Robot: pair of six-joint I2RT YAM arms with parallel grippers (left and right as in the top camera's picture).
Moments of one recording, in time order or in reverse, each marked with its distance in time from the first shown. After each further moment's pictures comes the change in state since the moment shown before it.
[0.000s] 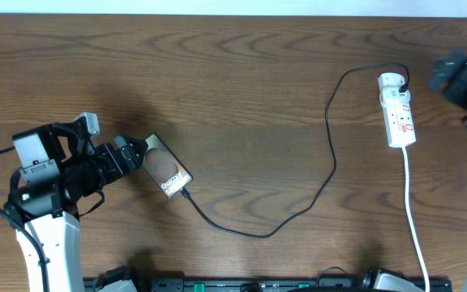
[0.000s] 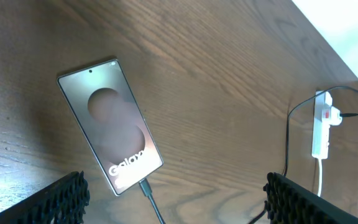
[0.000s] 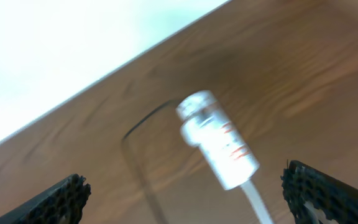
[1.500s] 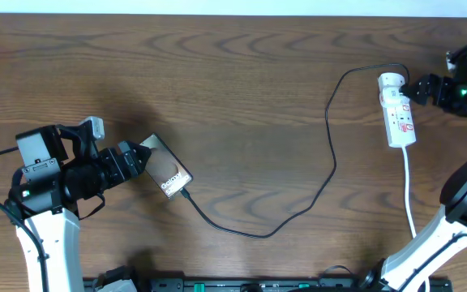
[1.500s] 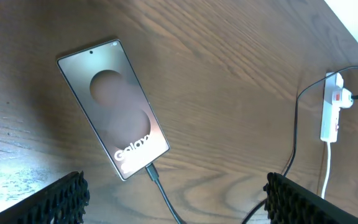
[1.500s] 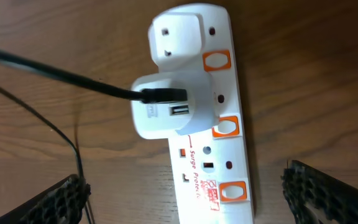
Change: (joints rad) left arm 0.000 0.019 0.000 -0.065 0.000 0.071; right arm -0.191 0.791 0.229 -0.102 -0.457 -0.576
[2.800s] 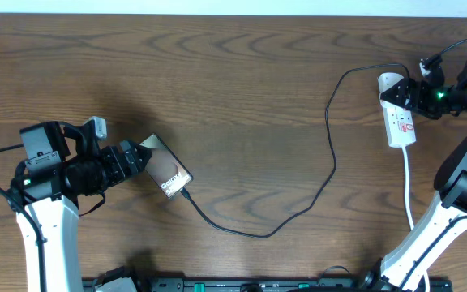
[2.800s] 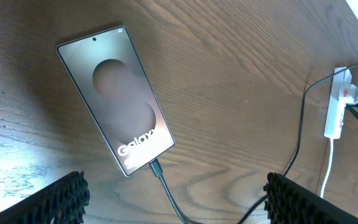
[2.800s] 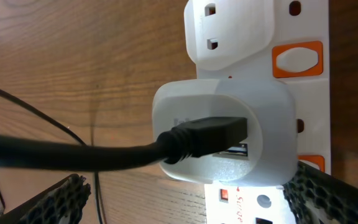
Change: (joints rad) left arm 0.000 0.071 0.000 -0.002 0.000 0.008; right arm 0.051 0.129 0.001 0.025 -0.128 -0.006
